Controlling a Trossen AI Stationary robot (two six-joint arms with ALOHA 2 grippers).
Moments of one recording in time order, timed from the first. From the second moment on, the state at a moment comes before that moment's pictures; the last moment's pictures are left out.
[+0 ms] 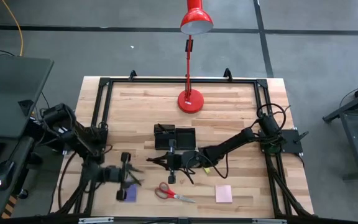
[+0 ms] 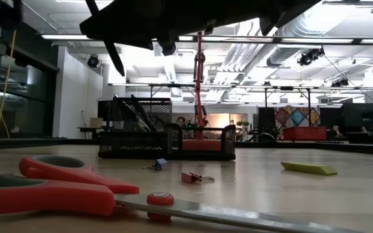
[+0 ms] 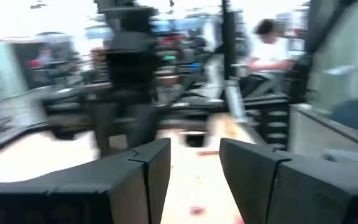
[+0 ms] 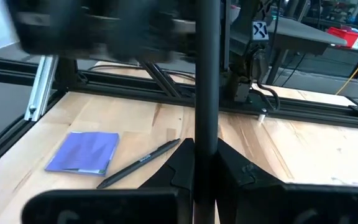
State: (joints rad) left arm -0.92 1.58 0.34 1.35 -1.00 0.18; right arm 0.33 2.09 1.28 0.63 0.34 -0.08
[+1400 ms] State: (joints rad) left arm -0.61 1.51 0.27 1.52 -0.64 0.13; right arm 0.33 2.09 1.28 0.69 0.27 -0.04
